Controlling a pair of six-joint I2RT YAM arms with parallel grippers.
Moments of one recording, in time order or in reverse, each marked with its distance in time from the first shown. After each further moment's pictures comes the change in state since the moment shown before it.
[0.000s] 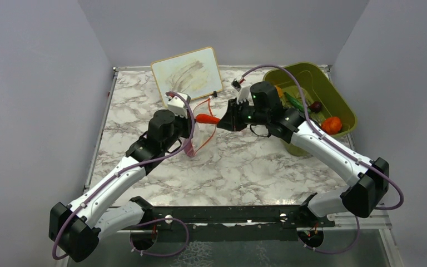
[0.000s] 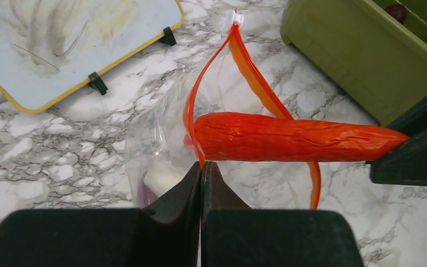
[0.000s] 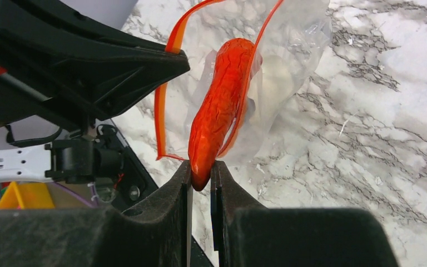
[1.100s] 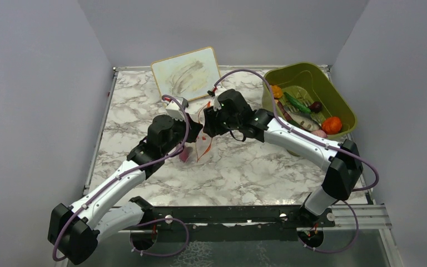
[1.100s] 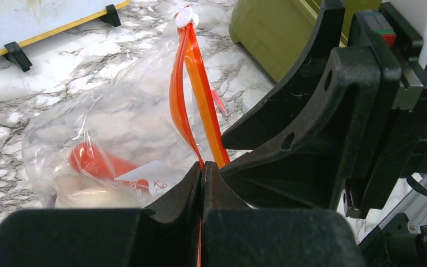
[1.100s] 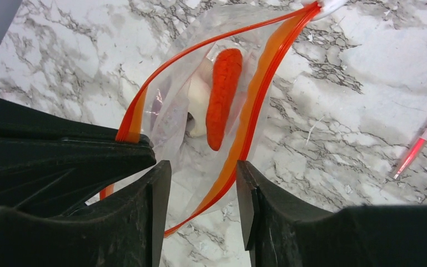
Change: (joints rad) left arm 0.000 -0.025 -0.097 0.107 0.143 -0.223; right arm 0.163 0.240 0.119 -0.039 0.366 -0.070
